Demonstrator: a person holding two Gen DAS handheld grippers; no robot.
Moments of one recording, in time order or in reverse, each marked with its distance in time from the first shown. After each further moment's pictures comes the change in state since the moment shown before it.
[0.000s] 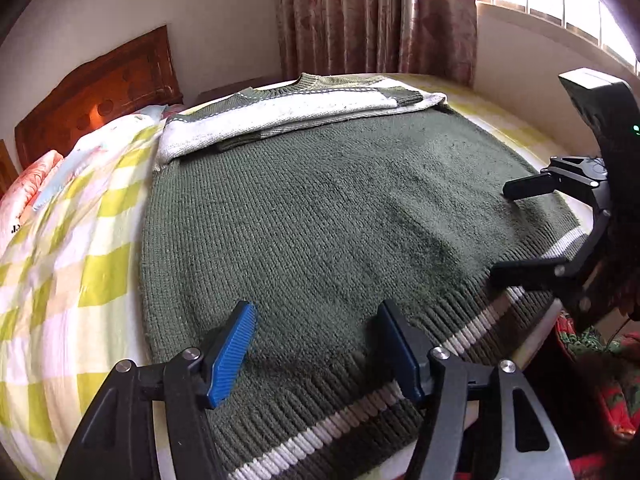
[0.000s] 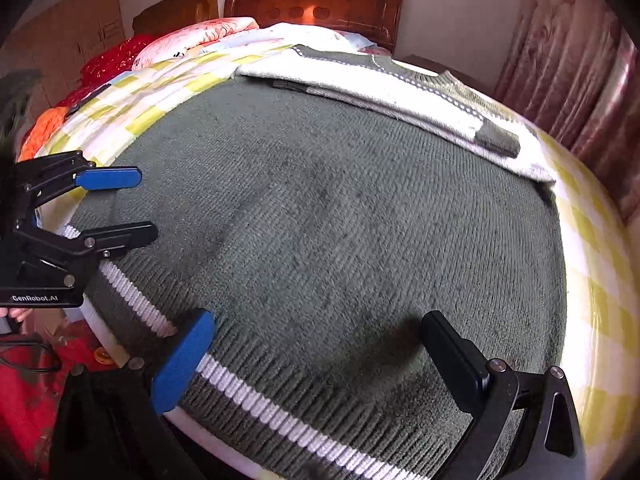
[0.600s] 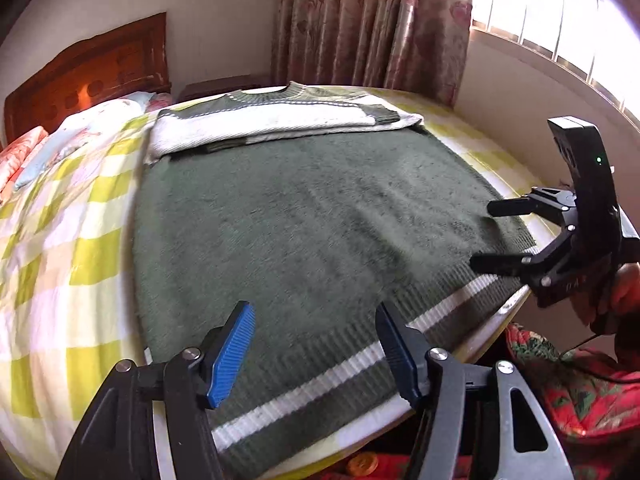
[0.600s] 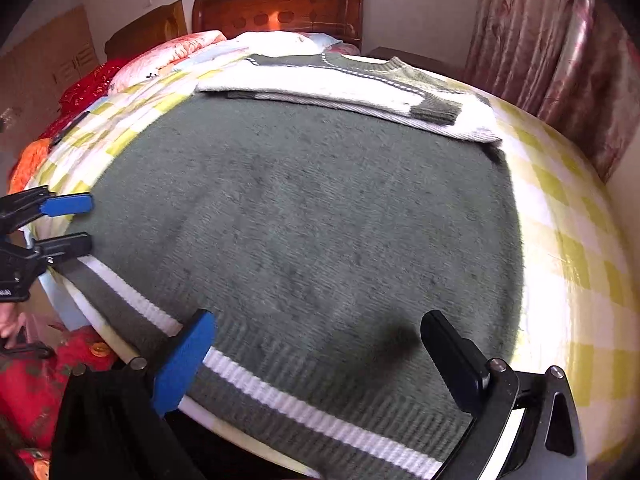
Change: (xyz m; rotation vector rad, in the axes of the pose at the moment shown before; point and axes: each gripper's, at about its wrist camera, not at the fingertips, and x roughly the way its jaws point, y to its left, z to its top) left arm -0.016 -0.008 0.009 -0.037 -0.009 -0.104; right arm -0.026 -0.027 -0.021 0.094 -0.021 -0.008
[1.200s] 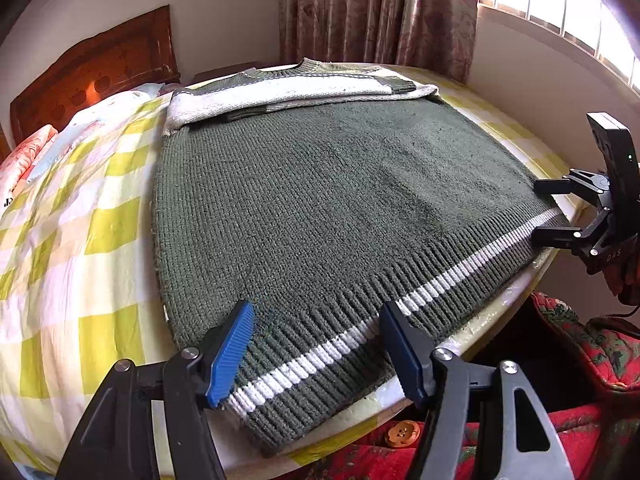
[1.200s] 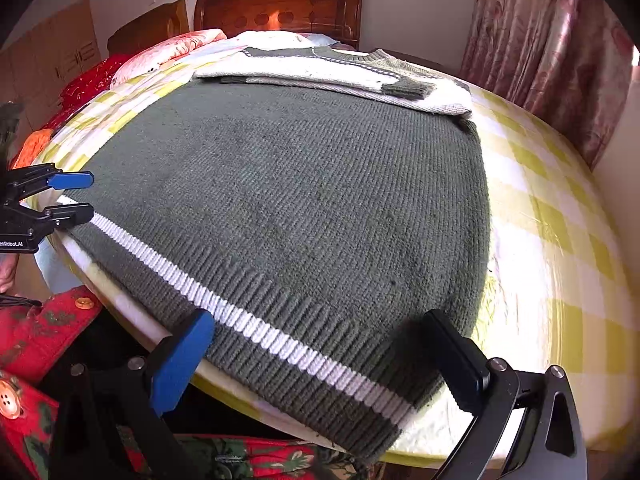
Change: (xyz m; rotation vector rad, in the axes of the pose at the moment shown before) left arm -0.009 0.014 -0.031 0.010 0.056 0.076; right arm -0.018 -0.025 -0.046 -0.020 -0.009 -0.045
